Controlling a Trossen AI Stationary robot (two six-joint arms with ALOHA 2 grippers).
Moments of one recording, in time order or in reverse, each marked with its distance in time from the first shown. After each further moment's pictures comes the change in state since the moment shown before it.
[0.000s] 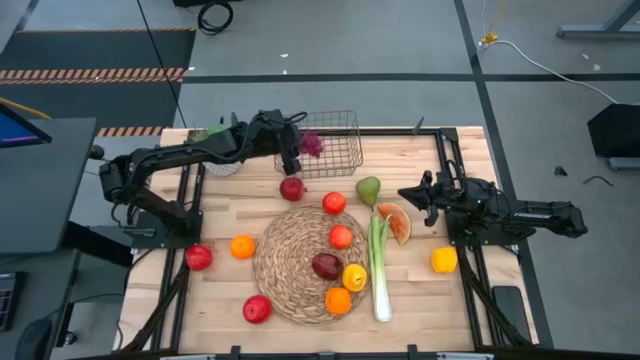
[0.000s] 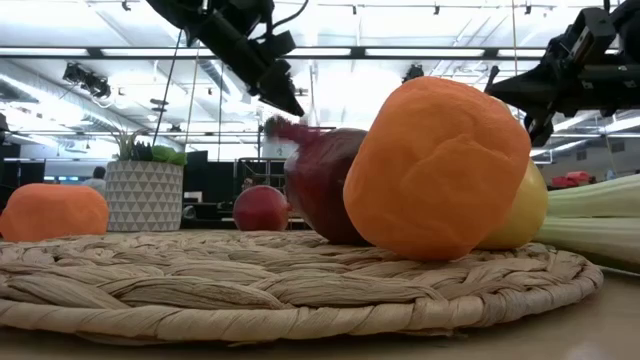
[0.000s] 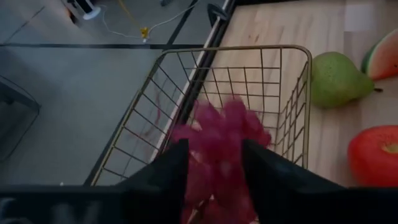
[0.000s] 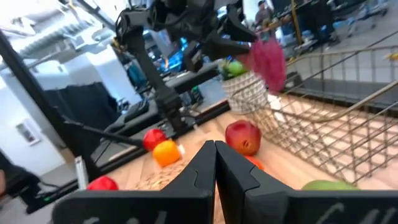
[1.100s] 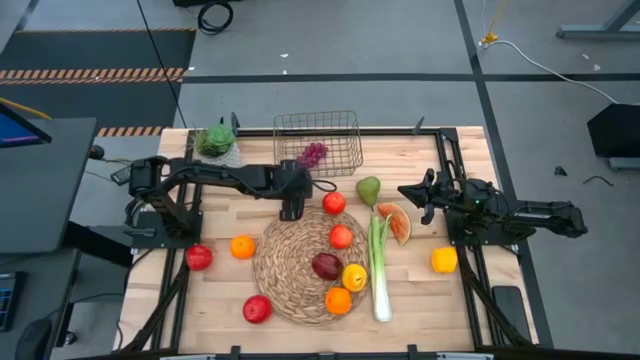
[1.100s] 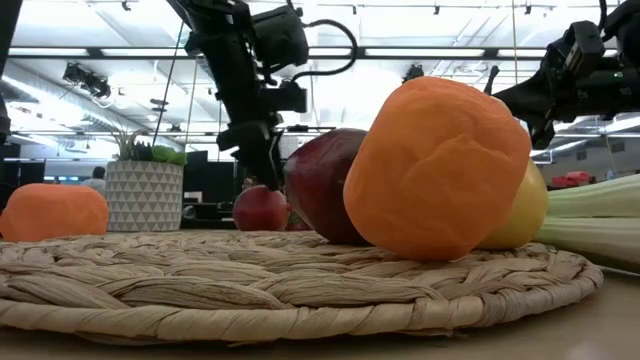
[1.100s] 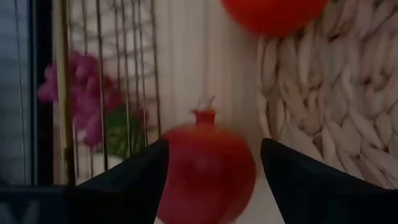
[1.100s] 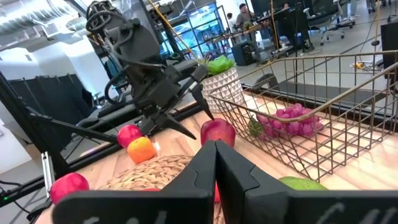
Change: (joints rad) left arm -0.288 0.222 0.000 -0.330 -0.179 -0.012; right arm 0.000 0.000 0.000 -0.042 0.067 -0.054
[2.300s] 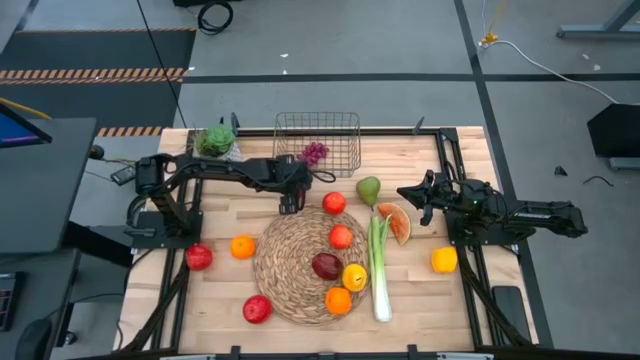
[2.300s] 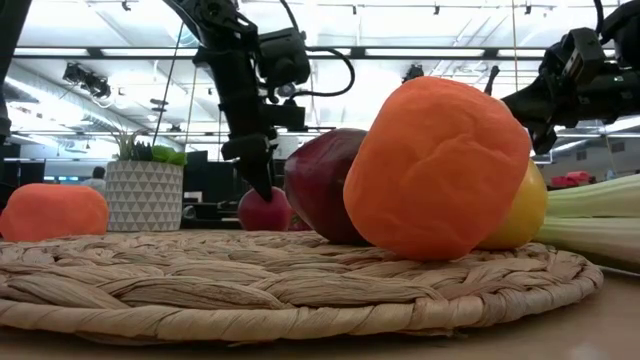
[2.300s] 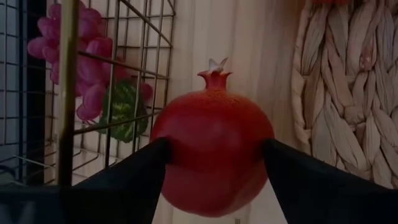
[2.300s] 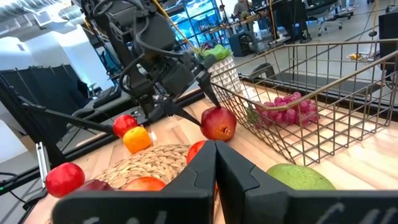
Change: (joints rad) left arm 0.058 0.077 0.003 -0.071 0.048 -0.065; right arm 0.000 0.000 0.000 -0.044 -0.001 0.001
